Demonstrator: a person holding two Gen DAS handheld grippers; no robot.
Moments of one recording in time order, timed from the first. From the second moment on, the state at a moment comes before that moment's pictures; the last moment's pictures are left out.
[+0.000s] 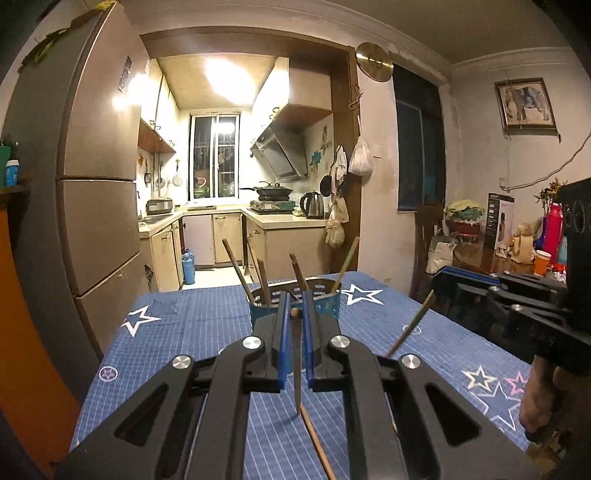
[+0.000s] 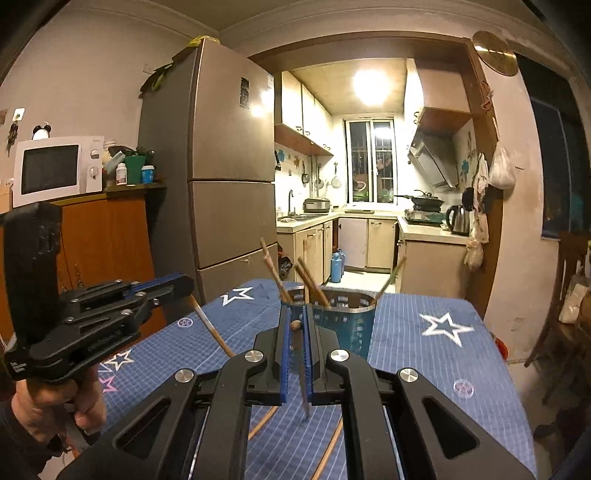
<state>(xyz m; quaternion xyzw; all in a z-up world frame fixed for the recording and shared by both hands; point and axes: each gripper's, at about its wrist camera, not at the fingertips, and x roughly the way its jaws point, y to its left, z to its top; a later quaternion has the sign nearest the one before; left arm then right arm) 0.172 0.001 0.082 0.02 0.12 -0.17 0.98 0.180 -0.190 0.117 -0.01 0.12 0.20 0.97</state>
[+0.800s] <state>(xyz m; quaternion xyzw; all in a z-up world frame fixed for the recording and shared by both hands) 0.206 0.000 0.185 0.00 0.07 -0.16 0.98 0.245 -0.210 0.228 0.00 0.08 0.21 0.97</state>
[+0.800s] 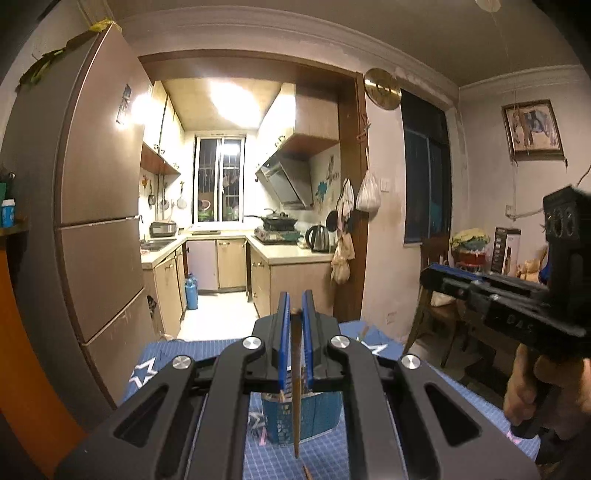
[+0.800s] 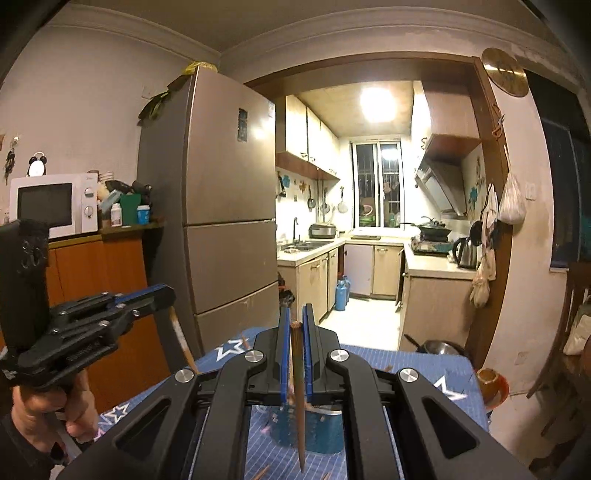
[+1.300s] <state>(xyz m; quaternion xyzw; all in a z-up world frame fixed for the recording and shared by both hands) 0.243 -0.002 0.259 -0.01 0.02 -0.14 0.99 0.309 -0.215 0.284 -0.01 0.05 0.21 0.98</state>
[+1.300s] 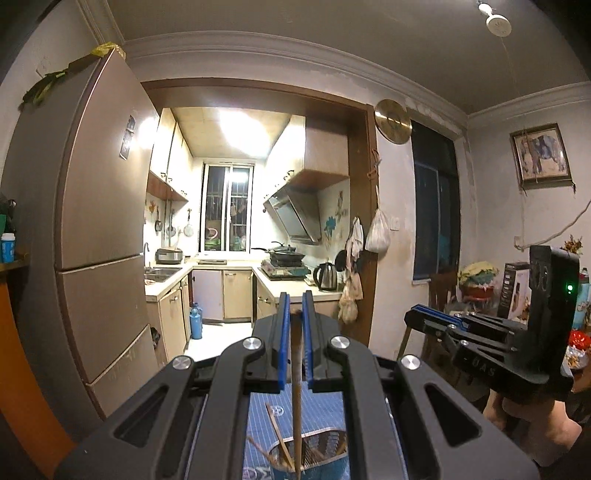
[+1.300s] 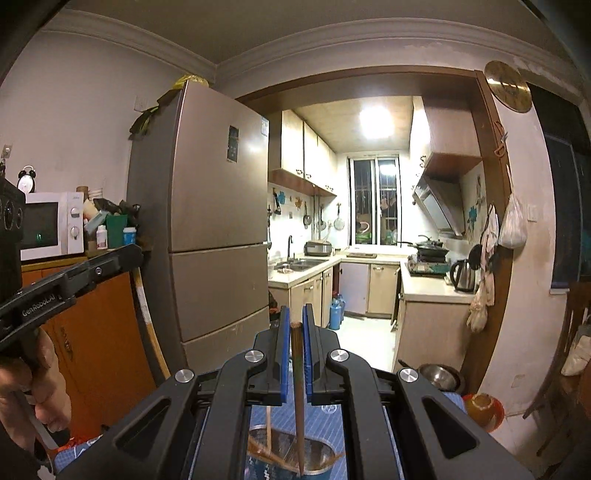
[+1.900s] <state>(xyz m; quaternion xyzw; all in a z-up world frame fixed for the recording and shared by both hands) 0.324 -0.020 0.209 -0.02 0.07 -0.14 0.99 0.384 -0.213 0.233 0.01 0.09 0.22 0.97</state>
